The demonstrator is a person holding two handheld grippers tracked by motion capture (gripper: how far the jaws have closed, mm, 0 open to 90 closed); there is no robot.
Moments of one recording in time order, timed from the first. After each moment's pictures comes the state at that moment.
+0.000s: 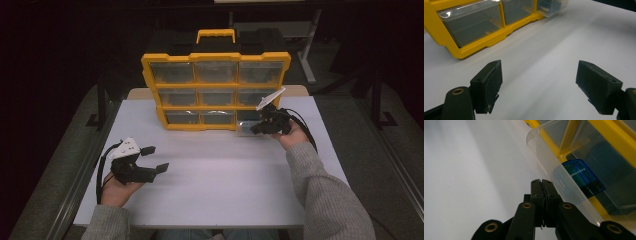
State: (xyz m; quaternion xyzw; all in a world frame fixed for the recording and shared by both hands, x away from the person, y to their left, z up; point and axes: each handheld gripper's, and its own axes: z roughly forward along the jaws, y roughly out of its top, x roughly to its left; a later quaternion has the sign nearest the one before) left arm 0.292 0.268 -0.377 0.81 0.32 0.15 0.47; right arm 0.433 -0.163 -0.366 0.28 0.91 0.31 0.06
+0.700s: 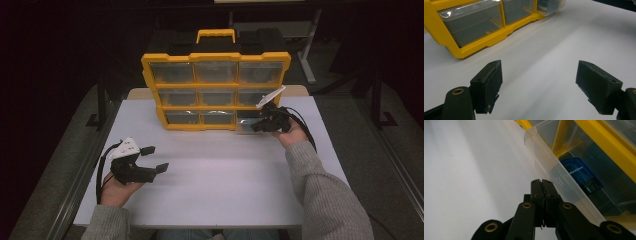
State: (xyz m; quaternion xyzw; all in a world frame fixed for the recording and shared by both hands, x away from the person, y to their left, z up) left arm 0.292 0.269 -0.377 0.81 0.32 0.15 0.47; right arm 0.439 -0.164 -0.367 0.29 0.90 0.31 0.07
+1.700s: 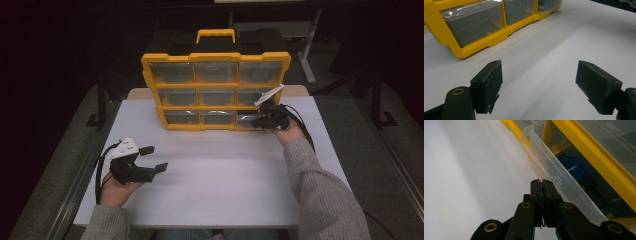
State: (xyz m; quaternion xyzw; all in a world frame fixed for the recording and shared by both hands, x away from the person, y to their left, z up) left arm 0.292 0.271 -0.377 0.81 0.32 0.15 0.47; right arm 0.448 -0.162 -0.367 0.30 0.90 0.31 0.10
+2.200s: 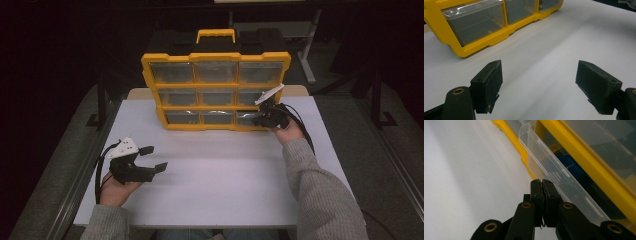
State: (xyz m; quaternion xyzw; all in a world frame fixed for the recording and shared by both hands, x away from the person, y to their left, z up) left arm 0.294 0.272 -0.378 0.81 0.32 0.16 0.47; right arm 0.451 -0.162 -0.369 0.31 0.89 0.31 0.13
